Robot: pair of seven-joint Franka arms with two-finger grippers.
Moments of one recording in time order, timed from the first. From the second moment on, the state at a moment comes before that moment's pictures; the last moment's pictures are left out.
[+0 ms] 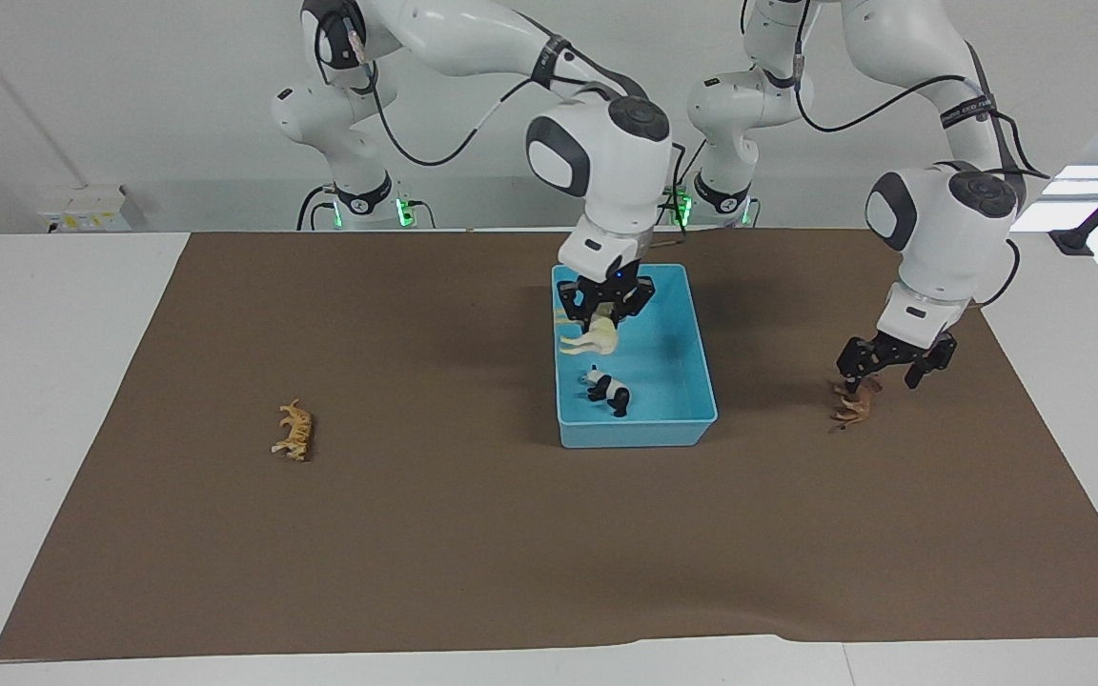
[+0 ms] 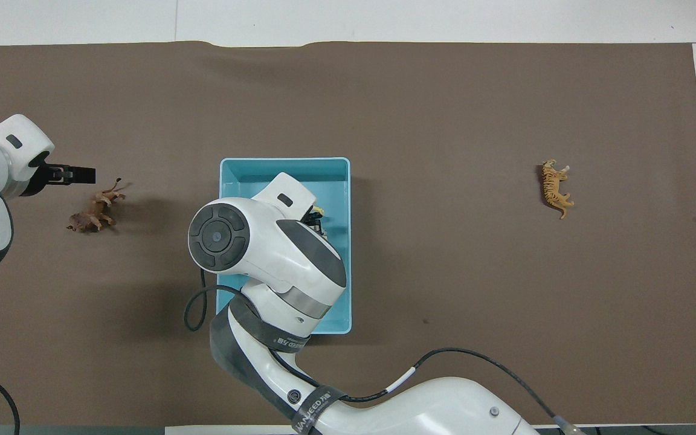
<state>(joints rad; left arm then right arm) 0.17 0.17 -0.07 -2.04 0.08 2.42 0.16 0.81 0.62 0.00 -1.33 -0.14 1.97 0.79</state>
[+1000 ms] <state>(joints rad) 0.19 0.25 -0.08 -2.10 0.09 2.44 0.27 0.41 0.41 -0.04 -1.28 -0.14 1.68 0.41</state>
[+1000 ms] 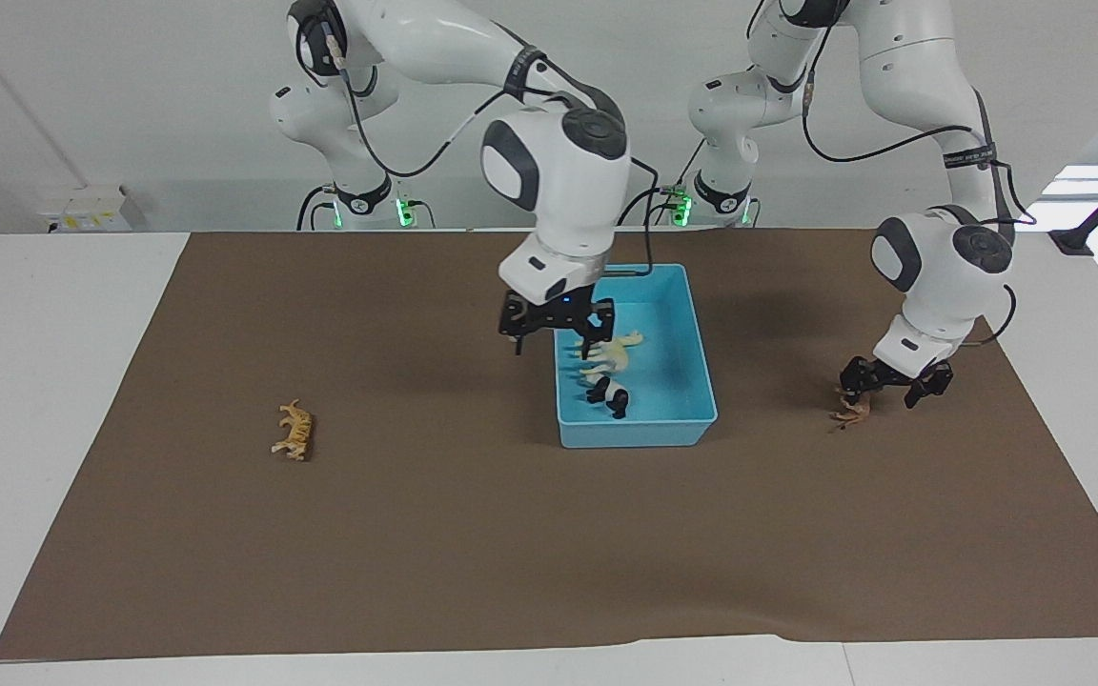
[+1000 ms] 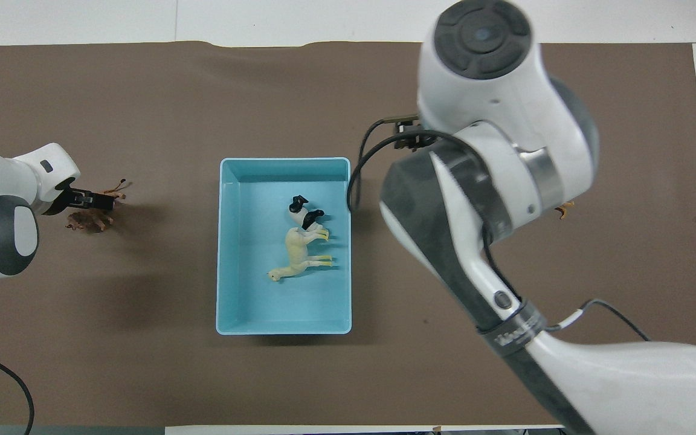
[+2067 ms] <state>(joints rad) 0.16 0.26 -0.09 -2.17 0.09 2.53 0.14 0.01 0.33 -0.02 -1.95 0.00 2.46 0.17</state>
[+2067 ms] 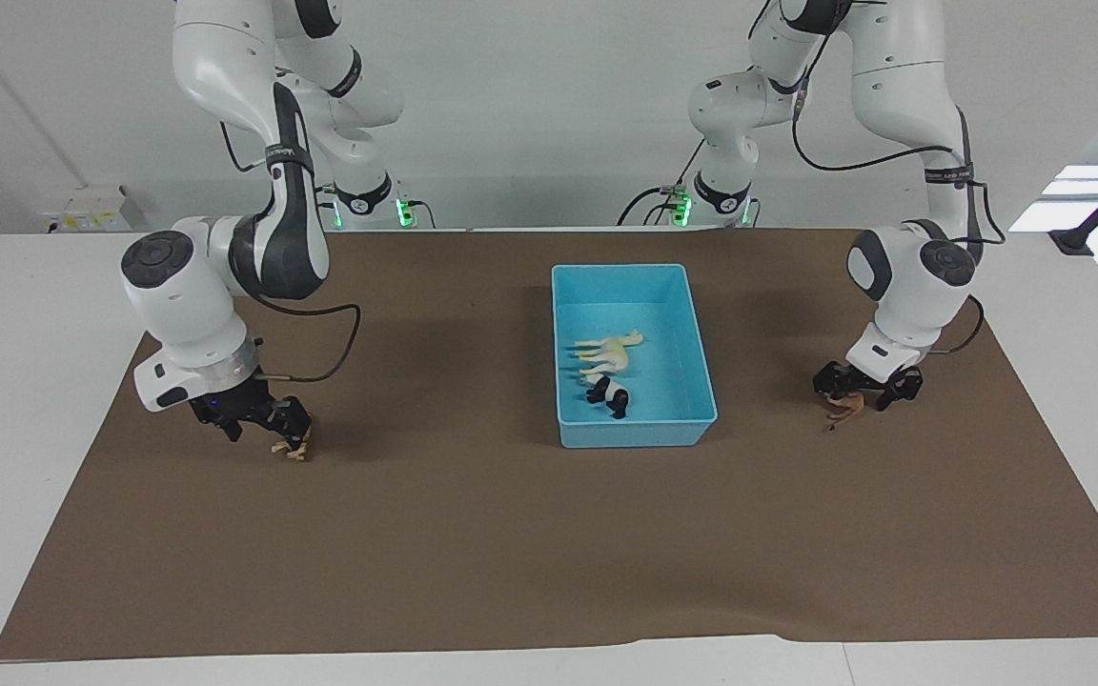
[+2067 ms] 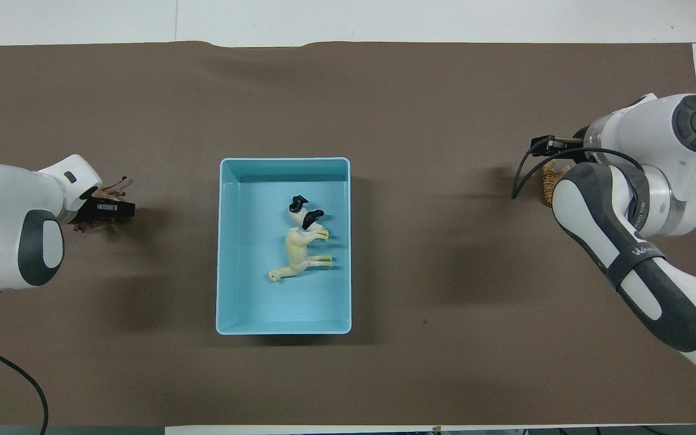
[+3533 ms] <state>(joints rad) -0.22 0.23 -0.13 -1.71 -0.02 1.92 -0.62 0.01 0.36 -0.03 -2.02 0.00 2.55 0.16</state>
